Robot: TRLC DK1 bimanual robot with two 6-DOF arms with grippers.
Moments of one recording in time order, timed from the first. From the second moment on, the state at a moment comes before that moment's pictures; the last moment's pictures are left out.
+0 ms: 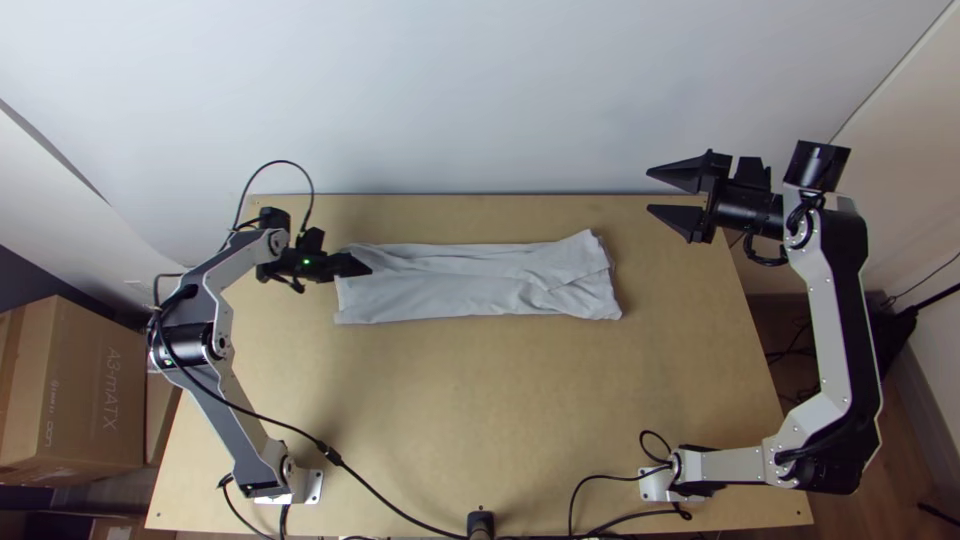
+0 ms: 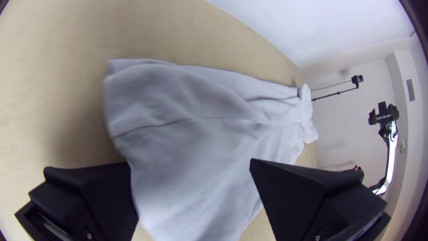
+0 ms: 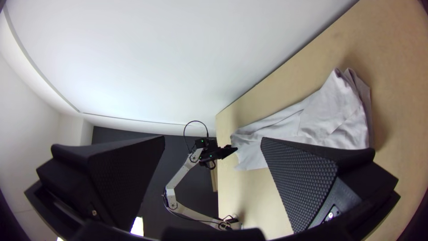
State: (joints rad) left arm 0.15 2.04 1.45 -0.69 0.77 0.20; right arm -0.15 1.48 1.63 -0.74 -1.05 0.82
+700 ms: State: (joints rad) left arm 0.36 1.97 1.37 -0.71 0.56 0.23; right arm -0.15 1.37 1.62 -0.74 -1.02 0.82
